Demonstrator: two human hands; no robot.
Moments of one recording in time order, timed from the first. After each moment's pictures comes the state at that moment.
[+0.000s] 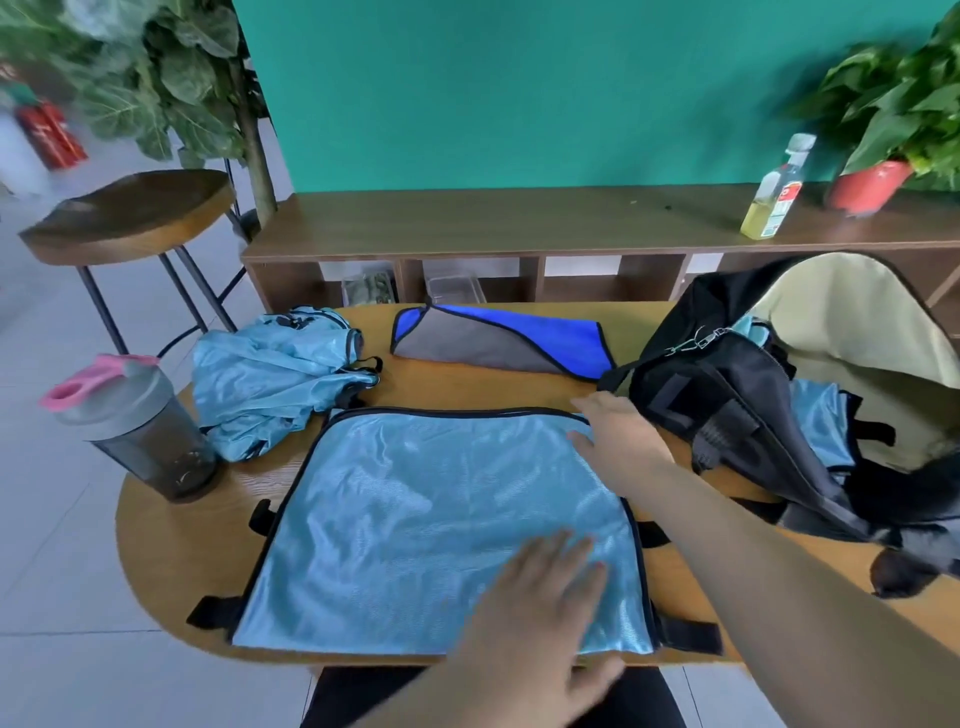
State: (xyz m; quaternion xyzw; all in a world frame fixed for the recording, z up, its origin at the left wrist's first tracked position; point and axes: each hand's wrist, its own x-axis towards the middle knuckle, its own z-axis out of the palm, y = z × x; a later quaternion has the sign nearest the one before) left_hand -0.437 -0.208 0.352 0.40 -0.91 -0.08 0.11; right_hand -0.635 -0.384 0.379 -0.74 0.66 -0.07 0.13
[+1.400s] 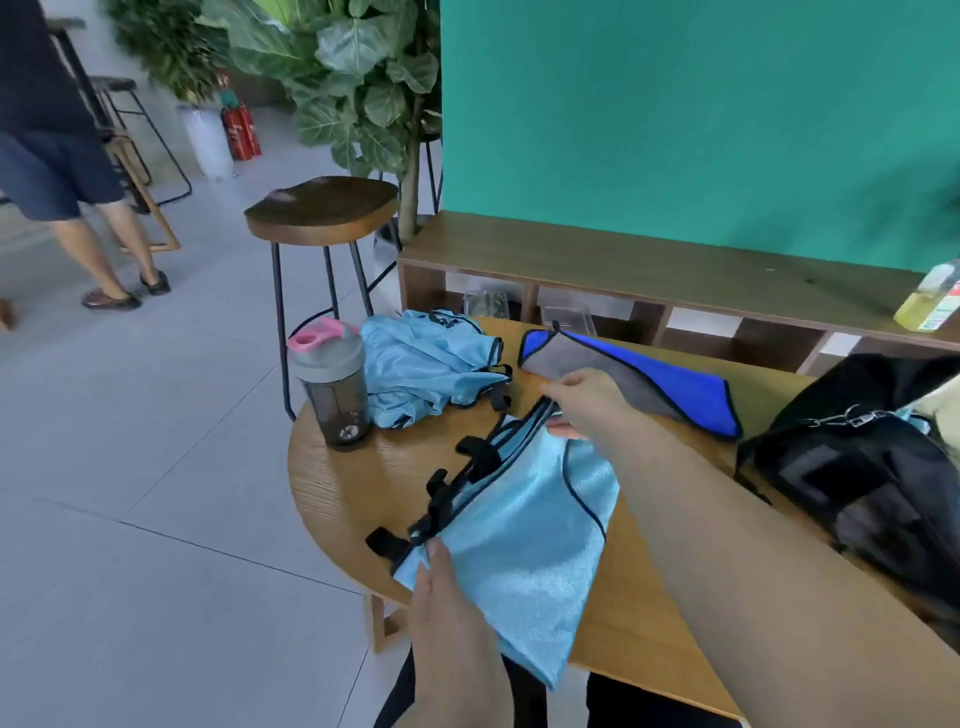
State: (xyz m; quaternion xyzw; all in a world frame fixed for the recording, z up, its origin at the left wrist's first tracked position) left_hand -0.335 -0.159 0.408 0.56 0.03 -0.48 0.68; right_hand -0.424 -0.410 0.459 -0.53 0.63 -0.30 0.49
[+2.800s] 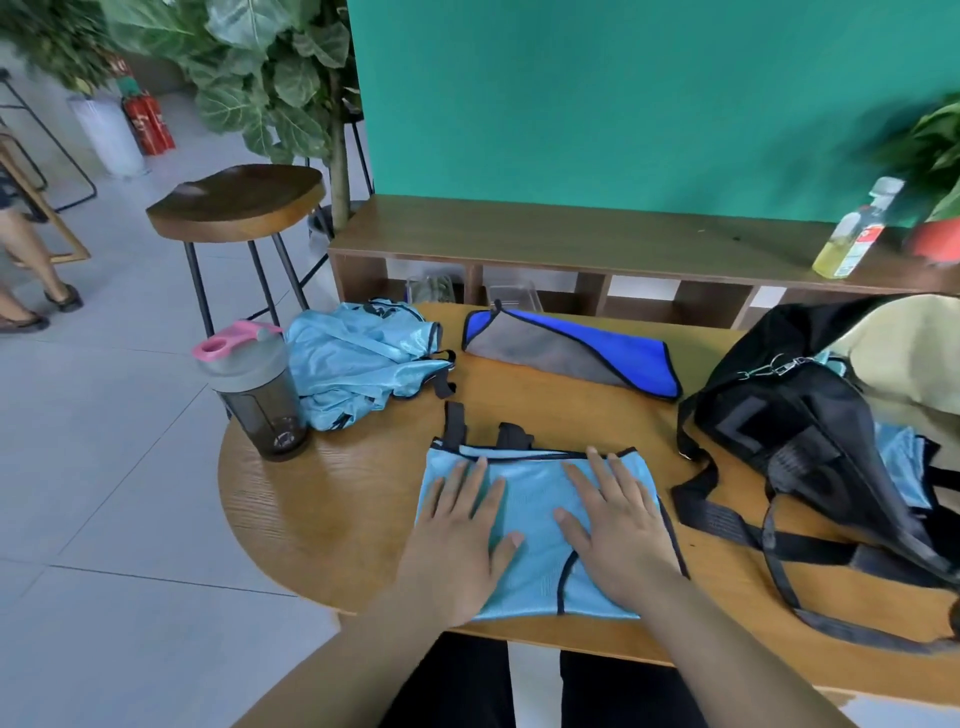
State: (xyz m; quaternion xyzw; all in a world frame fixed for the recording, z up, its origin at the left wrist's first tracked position) left_hand -0.316 -0.245 0.343 0.63 -0.77 -0.05 0.05; right_hand -0.544 -0.282 0.352 -0.77 0.63 0.02 0.07
